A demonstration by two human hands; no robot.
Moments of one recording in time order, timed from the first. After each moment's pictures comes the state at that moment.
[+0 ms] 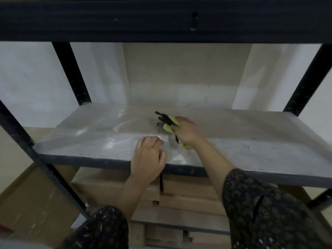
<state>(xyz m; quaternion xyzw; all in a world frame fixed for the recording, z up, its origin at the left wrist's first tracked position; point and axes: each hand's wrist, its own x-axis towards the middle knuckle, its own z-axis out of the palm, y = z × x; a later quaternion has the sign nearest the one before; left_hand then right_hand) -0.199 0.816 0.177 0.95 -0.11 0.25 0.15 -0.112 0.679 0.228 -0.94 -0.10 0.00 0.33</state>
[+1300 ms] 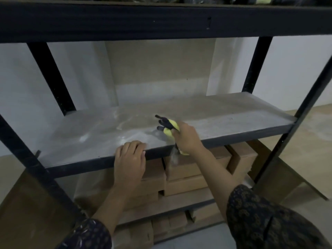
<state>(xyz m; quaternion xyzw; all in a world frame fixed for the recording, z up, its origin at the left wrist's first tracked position) -0.236 0.939 0.152 0.92 -0.20 0.31 0.14 -0.230 0.748 0.224 -0.95 0.06 -0.12 0.29</state>
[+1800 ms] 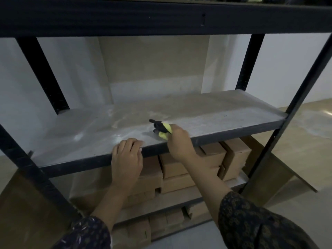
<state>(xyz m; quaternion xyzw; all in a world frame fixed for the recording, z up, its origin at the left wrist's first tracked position) -0.234 0.936 0.148 0.90 -0.20 0.35 0.16 -0.246 0.767 0.210 -0.94 0.08 -0.14 0.30</state>
